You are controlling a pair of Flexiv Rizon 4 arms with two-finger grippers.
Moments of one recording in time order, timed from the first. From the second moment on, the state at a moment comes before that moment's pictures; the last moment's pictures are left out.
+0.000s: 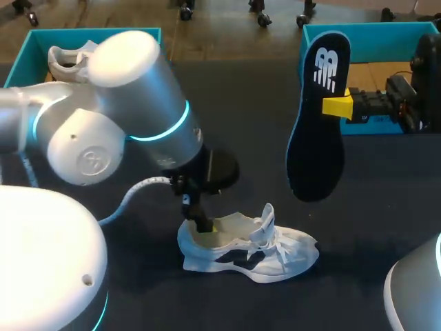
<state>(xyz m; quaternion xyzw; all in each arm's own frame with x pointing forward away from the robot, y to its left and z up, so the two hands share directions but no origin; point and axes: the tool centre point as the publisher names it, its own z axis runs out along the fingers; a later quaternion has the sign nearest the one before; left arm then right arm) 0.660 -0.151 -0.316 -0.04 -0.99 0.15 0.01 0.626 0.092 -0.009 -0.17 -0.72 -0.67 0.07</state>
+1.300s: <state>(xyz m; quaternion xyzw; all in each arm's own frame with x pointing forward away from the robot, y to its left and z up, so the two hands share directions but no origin) 0.677 -0.194 -0.393 -0.03 -0.99 0.12 0.00 0.626 0.092 -0.009 -0.17 -0.72 -0.67 0.07</state>
